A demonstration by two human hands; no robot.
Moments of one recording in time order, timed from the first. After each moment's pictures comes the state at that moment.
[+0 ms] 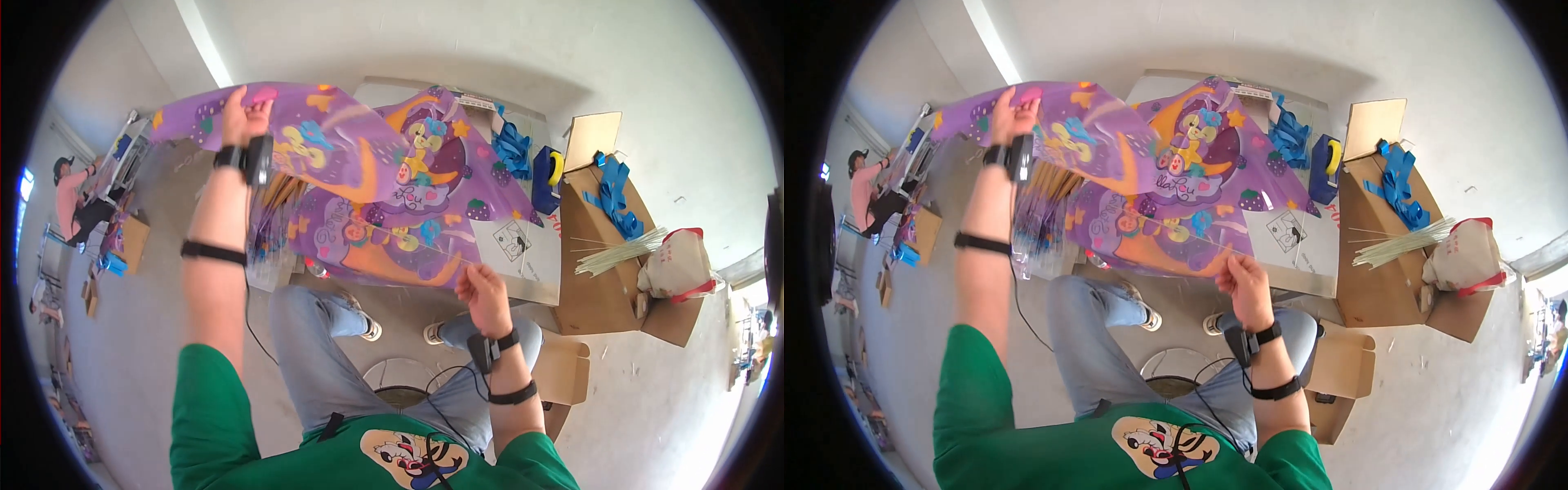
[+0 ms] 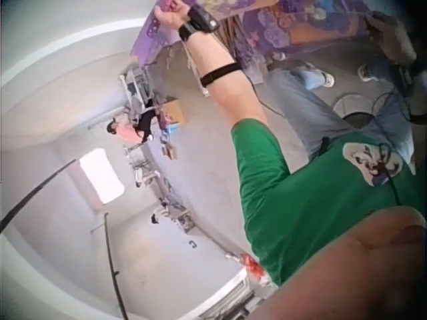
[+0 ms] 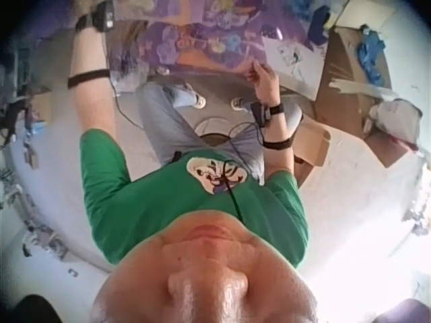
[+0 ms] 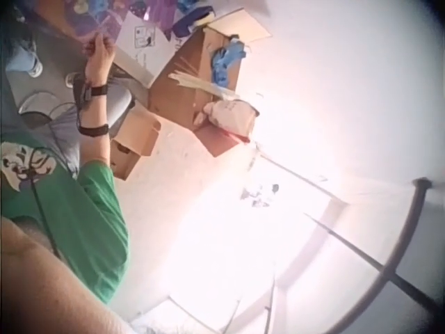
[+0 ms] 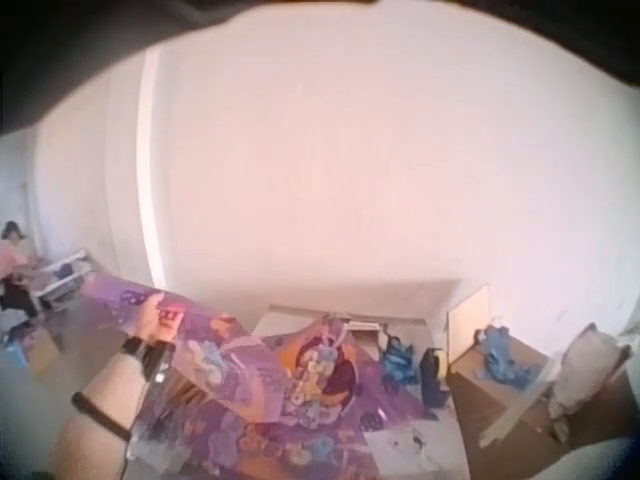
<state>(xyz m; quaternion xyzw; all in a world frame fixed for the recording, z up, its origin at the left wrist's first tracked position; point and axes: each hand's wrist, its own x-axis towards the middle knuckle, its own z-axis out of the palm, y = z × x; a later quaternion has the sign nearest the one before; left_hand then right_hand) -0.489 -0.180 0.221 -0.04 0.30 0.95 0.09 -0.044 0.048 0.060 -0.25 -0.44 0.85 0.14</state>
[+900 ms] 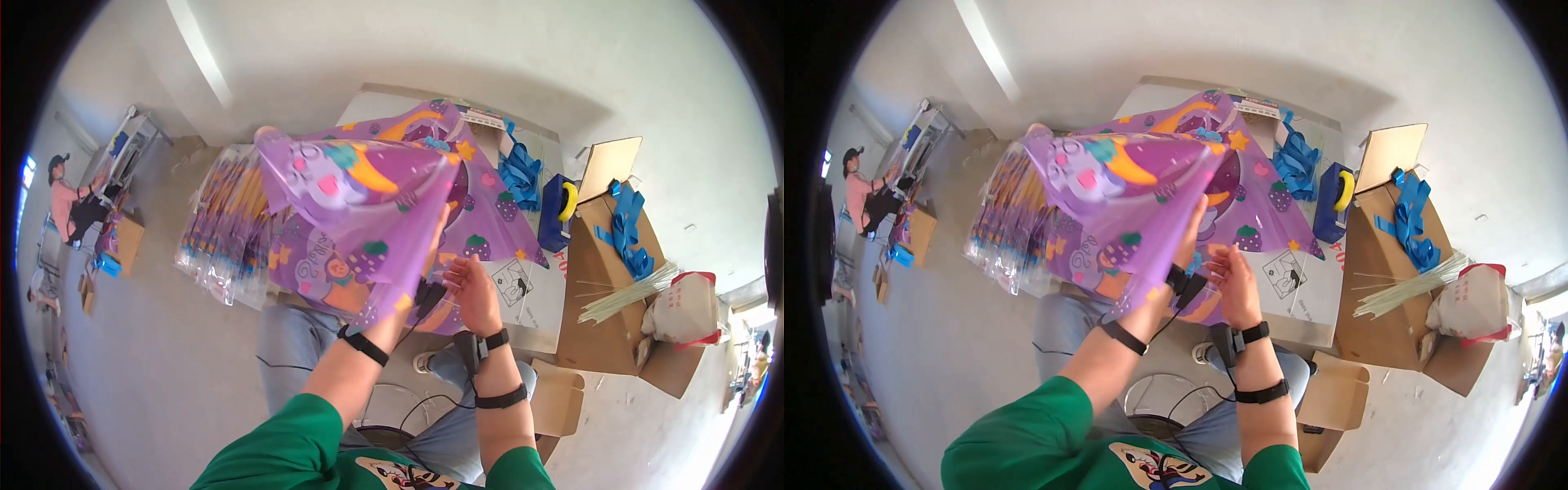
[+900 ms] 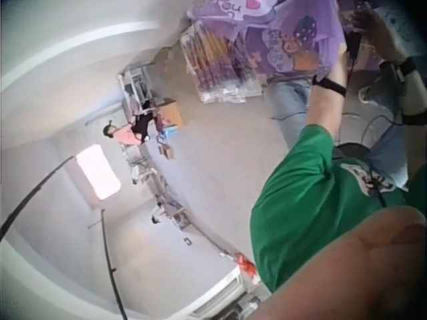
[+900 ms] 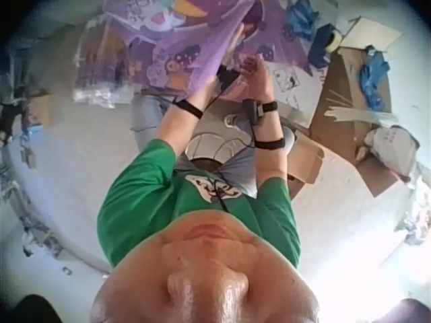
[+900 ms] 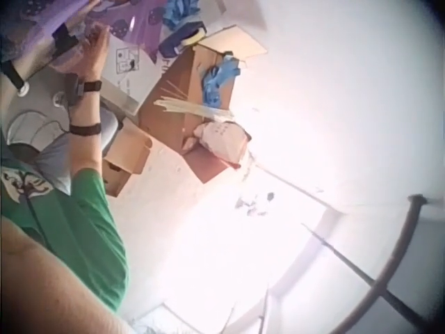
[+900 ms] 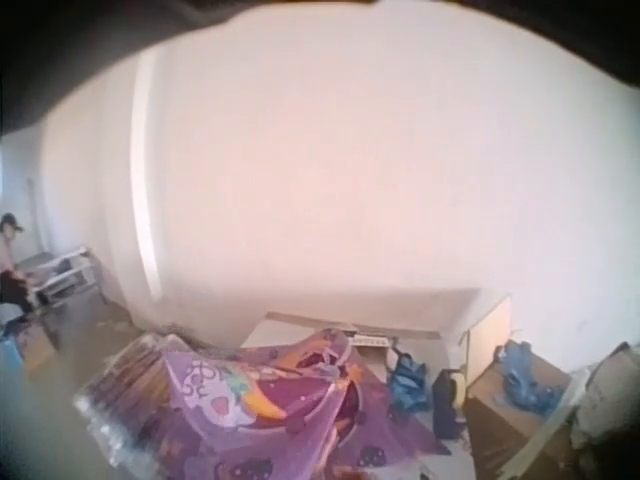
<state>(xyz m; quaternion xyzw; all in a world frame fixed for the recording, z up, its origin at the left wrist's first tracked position) -0.267 0.033 0.092 0.23 0.77 0.53 0.27 -0.138 0.116 0.030 -0.28 -0.42 0.86 0.12</state>
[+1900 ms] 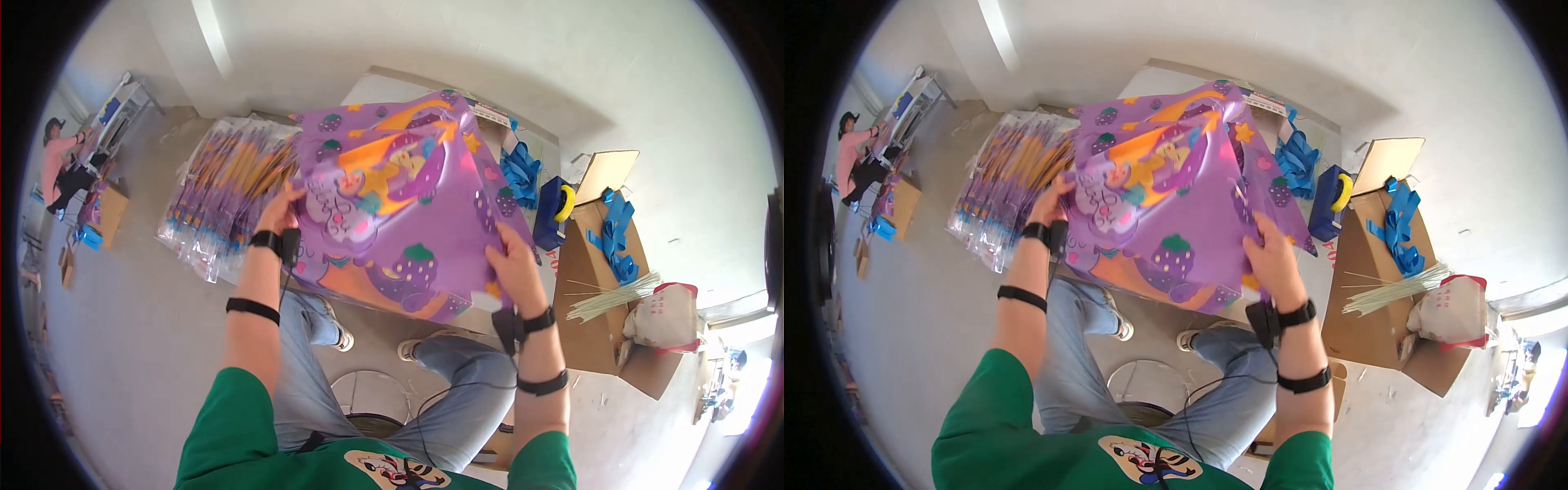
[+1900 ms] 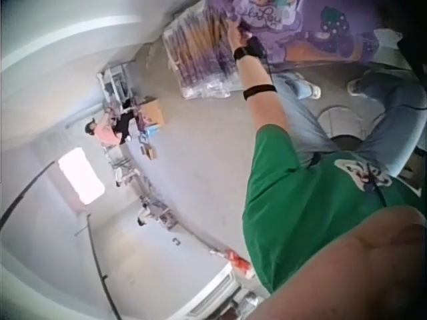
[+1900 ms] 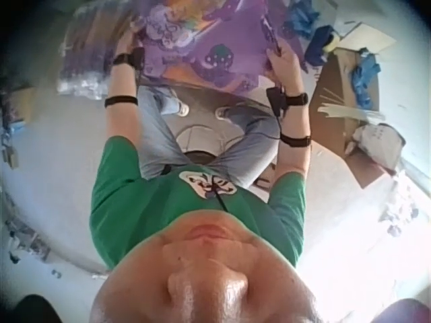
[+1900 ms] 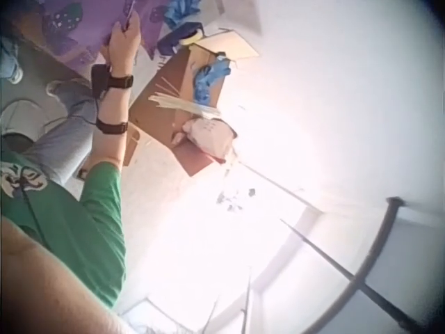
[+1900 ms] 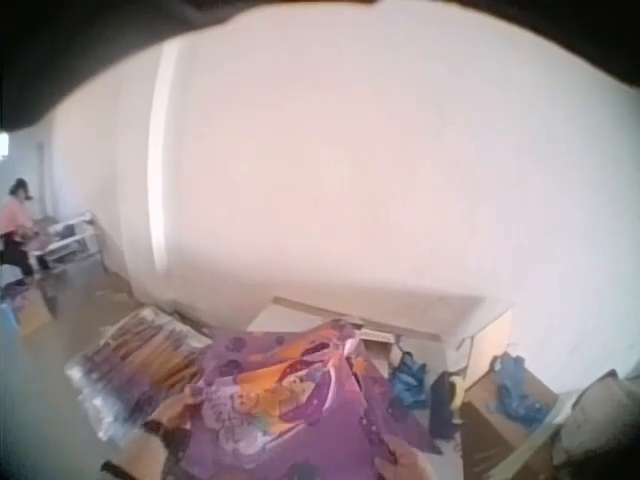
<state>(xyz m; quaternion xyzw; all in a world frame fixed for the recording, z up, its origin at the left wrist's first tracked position) -0.454 -0.178 -0.037 0.02 0.51 0.80 0.33 -0.140 0.151 0.102 -0.17 -0.83 0.51 0.15</state>
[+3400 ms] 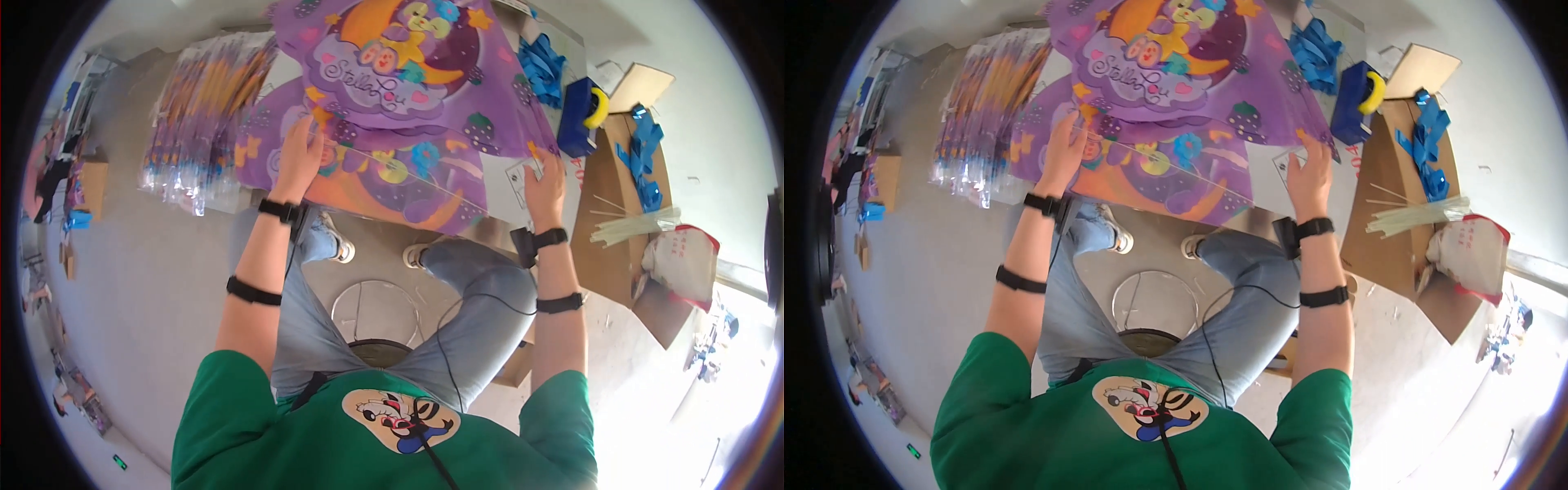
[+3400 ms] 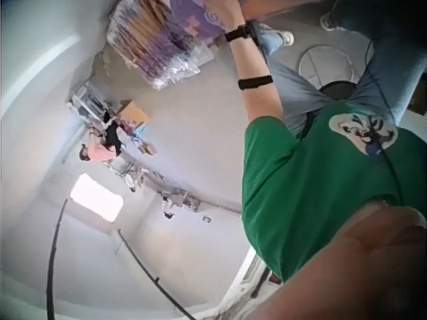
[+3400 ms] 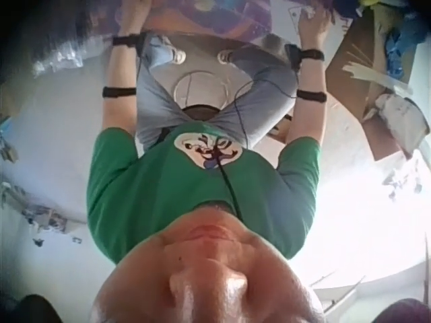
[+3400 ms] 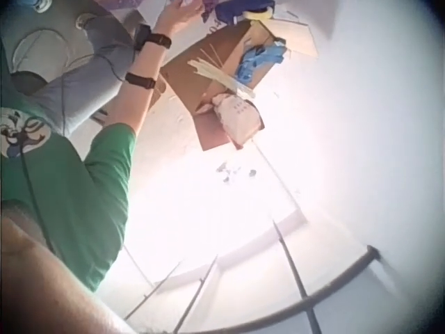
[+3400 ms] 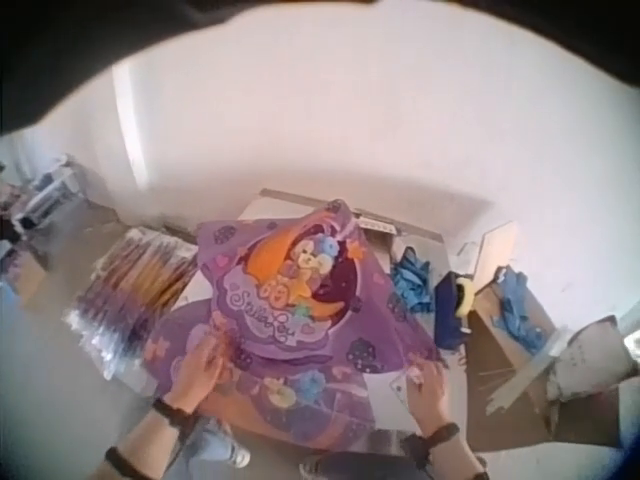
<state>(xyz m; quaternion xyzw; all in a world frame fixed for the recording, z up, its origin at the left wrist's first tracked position) -0.358 -0.136 -0.073 0.23 0.87 0.43 -0.01 -0.112 0.215 -0.009 -0.22 -0.93 0.14 0.25</state>
